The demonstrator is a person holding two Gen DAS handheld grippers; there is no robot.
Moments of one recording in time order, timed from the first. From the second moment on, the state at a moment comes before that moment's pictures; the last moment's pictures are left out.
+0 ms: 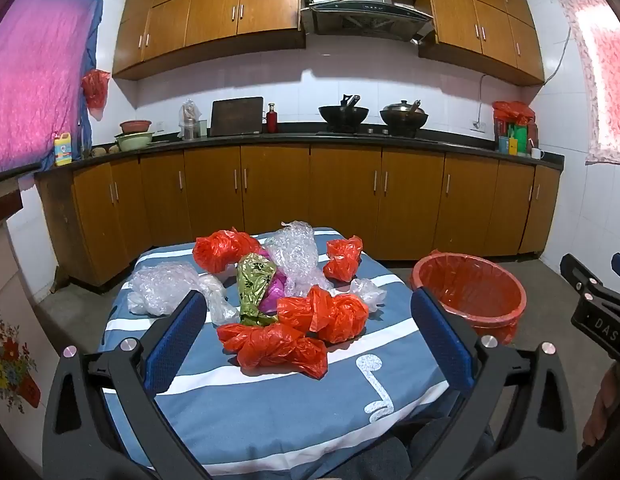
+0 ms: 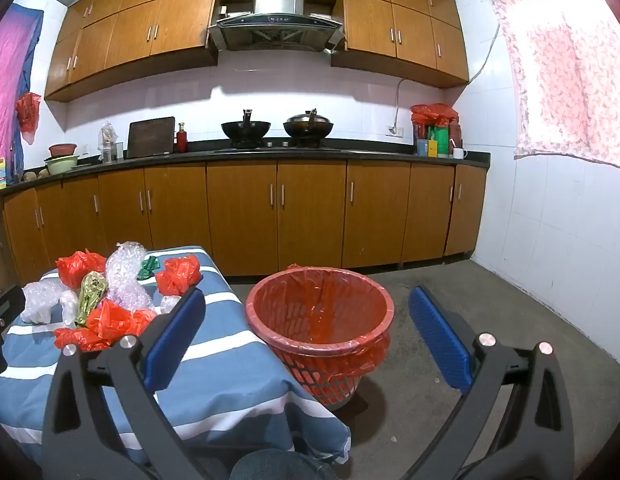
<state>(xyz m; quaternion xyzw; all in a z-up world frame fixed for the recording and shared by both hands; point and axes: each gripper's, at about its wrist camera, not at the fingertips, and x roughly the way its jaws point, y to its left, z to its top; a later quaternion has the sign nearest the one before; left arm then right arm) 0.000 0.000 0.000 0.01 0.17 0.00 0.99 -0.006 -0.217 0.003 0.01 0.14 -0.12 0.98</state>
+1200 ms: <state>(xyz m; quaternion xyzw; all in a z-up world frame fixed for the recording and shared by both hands) 0.000 -0.001 0.000 0.00 0.17 0.00 0.99 -0.006 -0.217 0.002 0.01 0.14 -0.12 0.98</state>
